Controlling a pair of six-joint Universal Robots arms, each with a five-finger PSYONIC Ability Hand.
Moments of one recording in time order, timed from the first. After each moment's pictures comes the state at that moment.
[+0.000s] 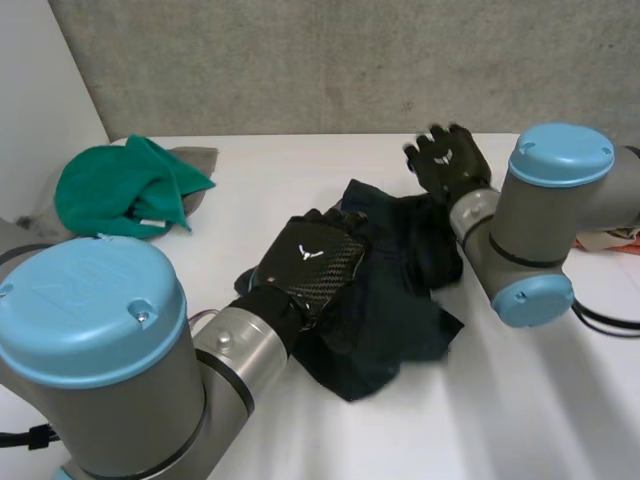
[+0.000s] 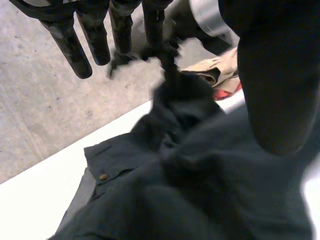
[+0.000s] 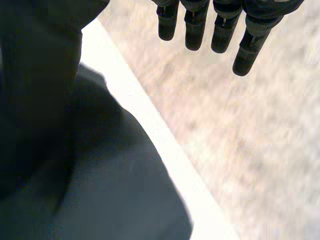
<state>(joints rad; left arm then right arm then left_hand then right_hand) 3.89 -1.85 -1.57 3.26 -1.58 3.23 2.03 -0.89 1.12 -0.13 1.58 2.50 0.19 0.21 0.21 0.20 0.04 0.22 0.20 0.20 0.37 0.04</state>
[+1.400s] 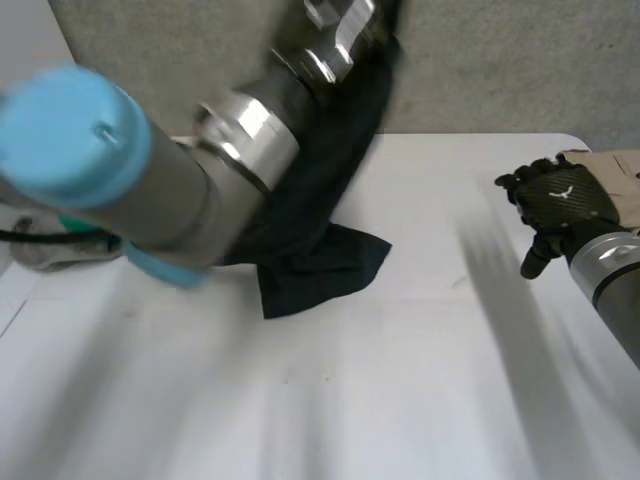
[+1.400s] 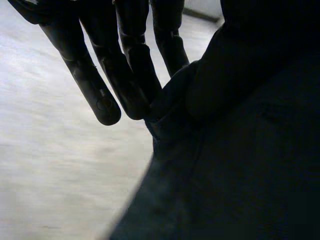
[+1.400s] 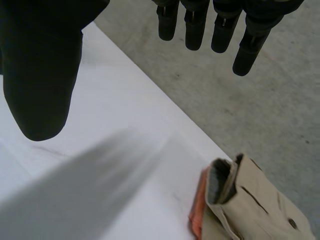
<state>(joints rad) 4.04 -2.07 -1.14 3.69 -1.21 3.19 1.75 -1.37 1.70 -0.15 1.45 2.65 1.10 1.18 1.18 1.19 0.97 0.22 0.21 0.20 0.37 0.04</state>
